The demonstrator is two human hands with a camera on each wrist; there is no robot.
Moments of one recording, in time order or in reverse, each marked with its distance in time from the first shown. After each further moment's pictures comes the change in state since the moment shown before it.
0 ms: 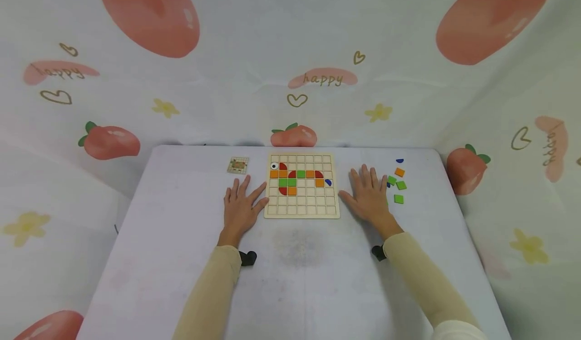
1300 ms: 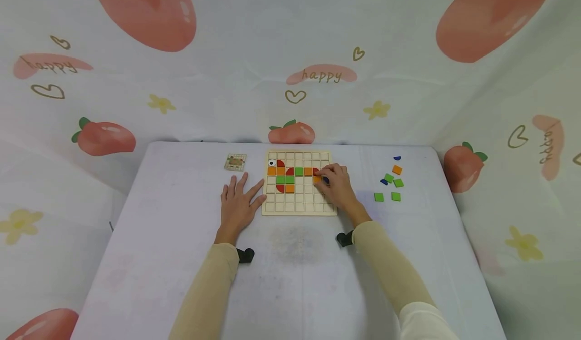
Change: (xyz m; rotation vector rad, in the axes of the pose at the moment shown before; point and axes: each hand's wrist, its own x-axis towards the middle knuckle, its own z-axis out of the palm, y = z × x) left_hand -0.001 0.002 -0.005 -0.011 0.007 0.006; right_hand 0.036 -0.056 0.018 0.485 0.222 -0.314
